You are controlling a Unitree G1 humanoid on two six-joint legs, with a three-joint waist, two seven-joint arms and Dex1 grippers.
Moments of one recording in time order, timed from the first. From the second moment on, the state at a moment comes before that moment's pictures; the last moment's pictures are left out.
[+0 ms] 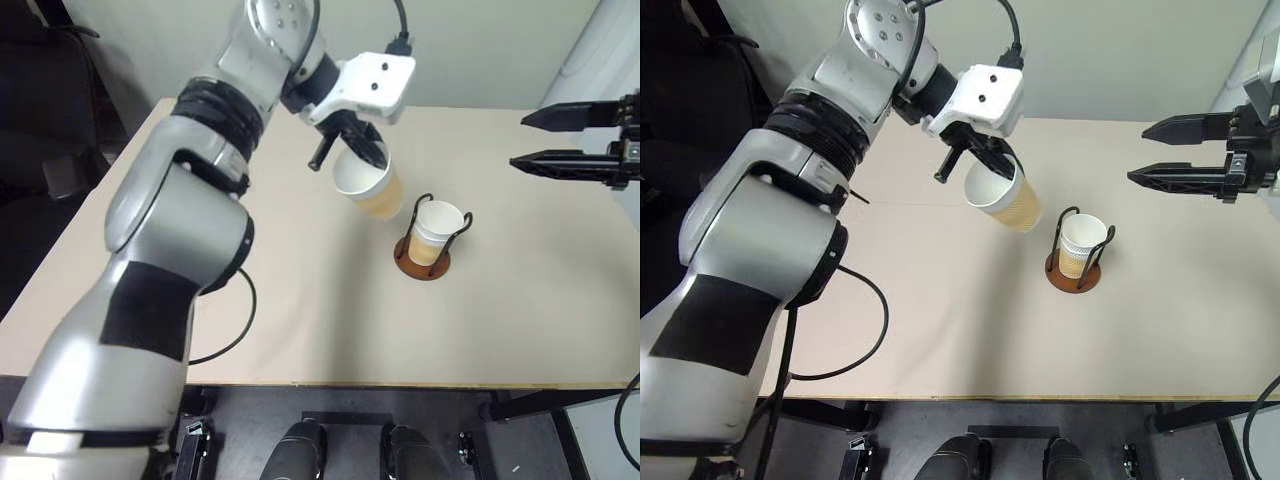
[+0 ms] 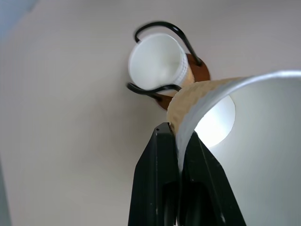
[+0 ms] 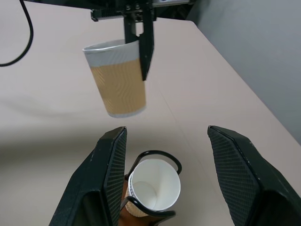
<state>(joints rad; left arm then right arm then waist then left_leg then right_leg) -1.84 0.34 -0.58 1.29 -0.04 -0.33 -1.58 -0.91 -1.20 -0.13 -0.10 0.59 0.74 1.27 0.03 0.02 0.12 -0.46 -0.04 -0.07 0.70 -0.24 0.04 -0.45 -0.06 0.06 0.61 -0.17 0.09</state>
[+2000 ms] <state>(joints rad) -1.78 0.07 -0.34 1.35 0.34 -0.30 -1.24 -0.82 -1.36 -0.22 -0.19 0.68 0.84 1.27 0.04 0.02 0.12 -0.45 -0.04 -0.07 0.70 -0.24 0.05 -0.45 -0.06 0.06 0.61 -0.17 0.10</state>
